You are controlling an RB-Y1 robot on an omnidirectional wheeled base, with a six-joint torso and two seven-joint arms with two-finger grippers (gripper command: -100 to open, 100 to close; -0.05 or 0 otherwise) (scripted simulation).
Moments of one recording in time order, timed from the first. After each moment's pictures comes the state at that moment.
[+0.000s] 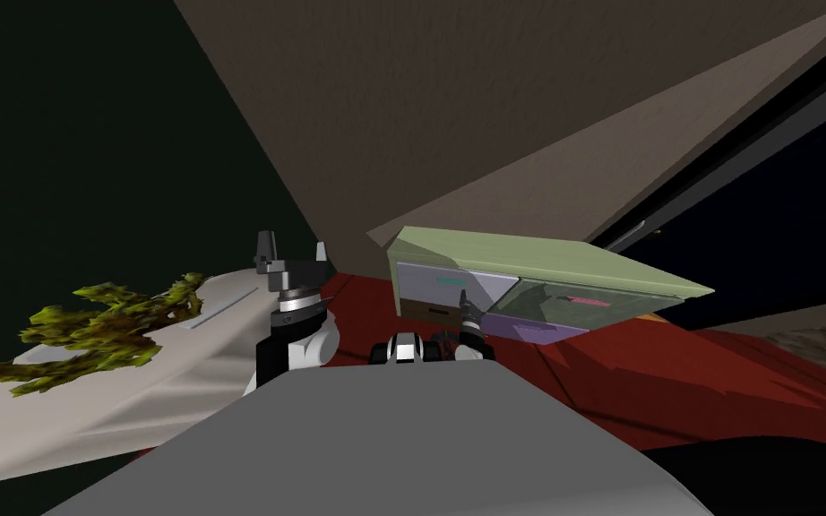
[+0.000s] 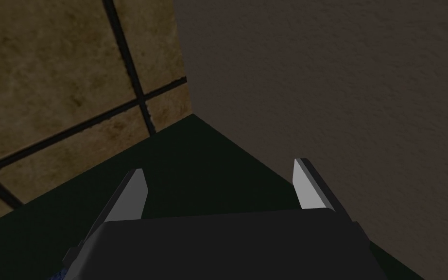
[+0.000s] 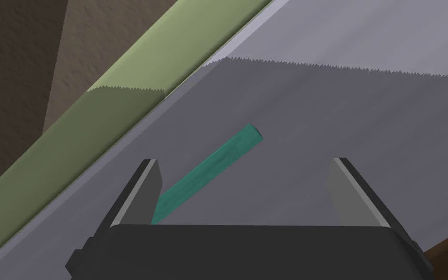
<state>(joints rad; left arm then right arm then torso) 0.46 0.00 -0.06 -2.36 0.09 -0.51 0.14 0.47 -0.14 0.20 -1.70 -0.98 -0.63 -1.41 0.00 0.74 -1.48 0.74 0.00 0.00</state>
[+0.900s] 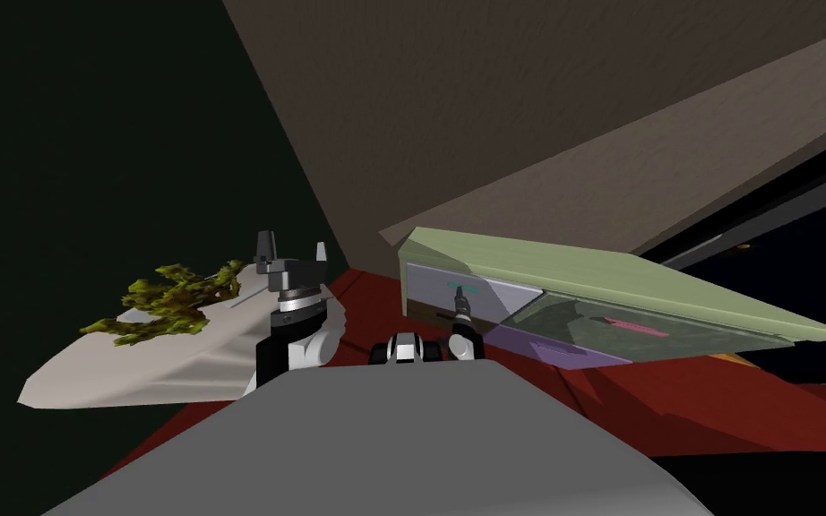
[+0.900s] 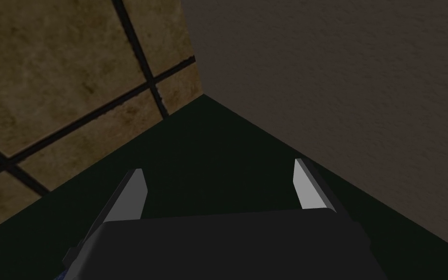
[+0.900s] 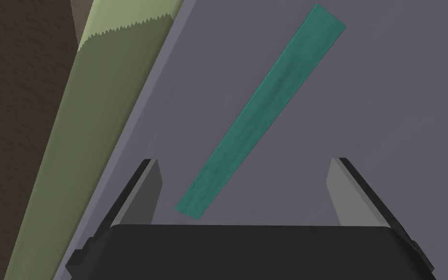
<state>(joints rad) 0.46 0.00 -0.06 -2.36 0.09 -0.51 0.14 0.33 -0.13 0.21 -1.56 -1.08 -0.62 -1.64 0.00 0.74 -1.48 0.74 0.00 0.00</state>
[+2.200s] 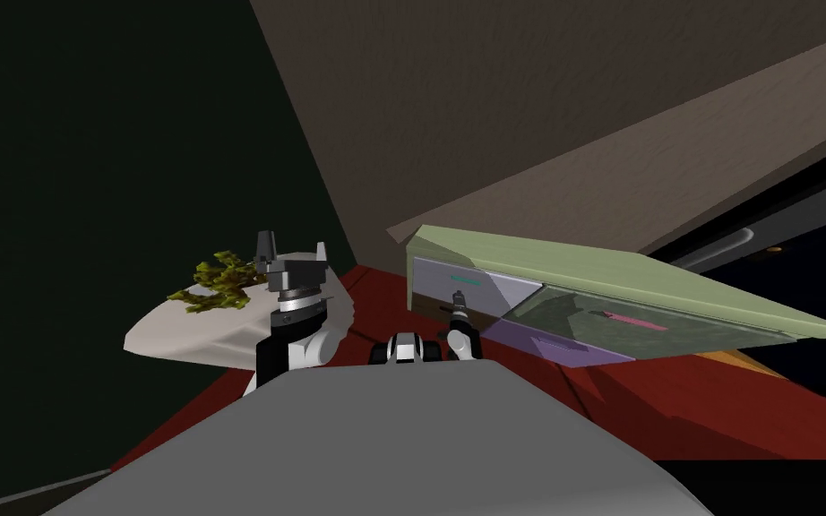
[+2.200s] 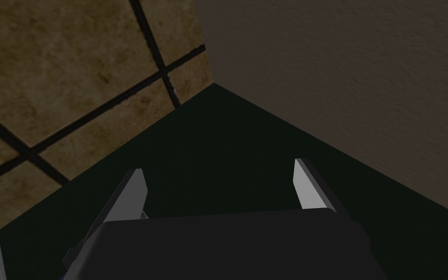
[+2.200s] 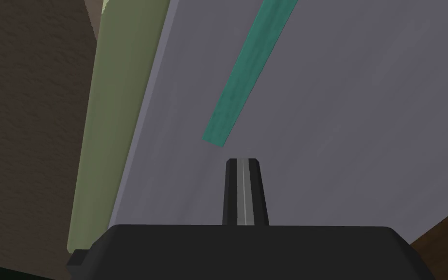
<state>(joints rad) 0.46 0.00 -0.06 -2.36 0.09 -0.51 0.14 0.28 -0.14 0.23 -1.53 -1.14 -0.60 -1.74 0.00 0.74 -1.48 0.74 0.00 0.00</state>
